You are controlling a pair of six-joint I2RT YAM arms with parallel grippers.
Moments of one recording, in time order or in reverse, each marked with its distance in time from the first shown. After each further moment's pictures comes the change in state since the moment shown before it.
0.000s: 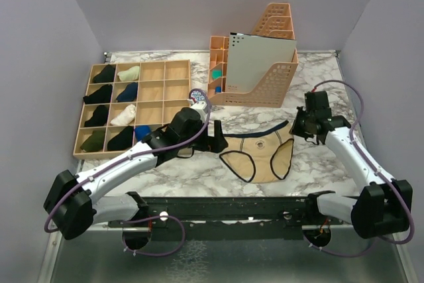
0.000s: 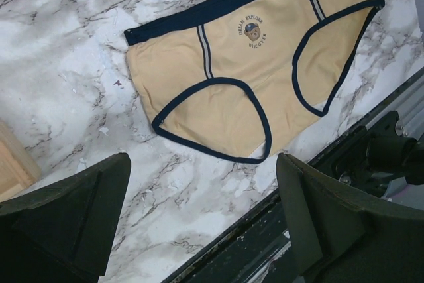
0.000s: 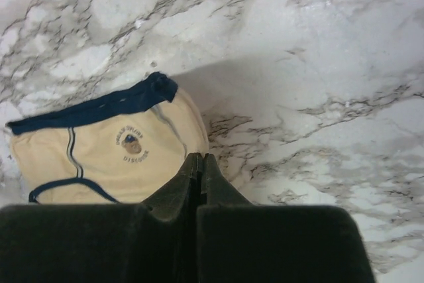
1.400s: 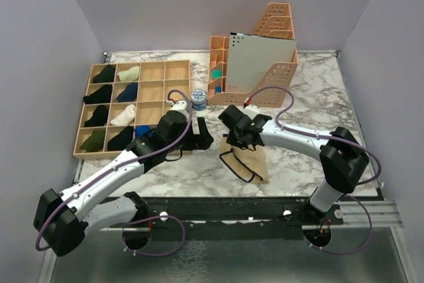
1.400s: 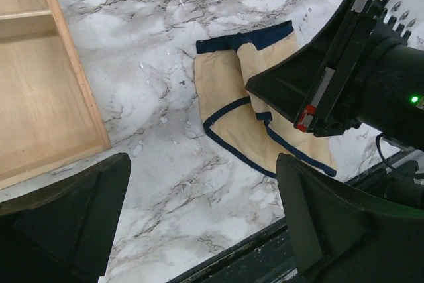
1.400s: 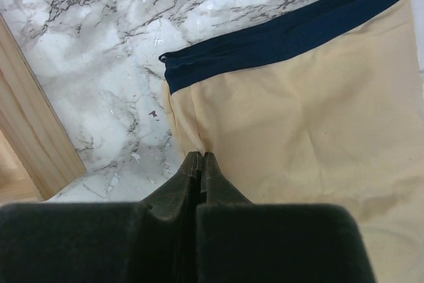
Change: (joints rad) left arm 0.071 -0.159 -0.058 -0.097 -0.154 -0.060; right arm 0.744 0.483 0.299 0.013 0.334 0.704
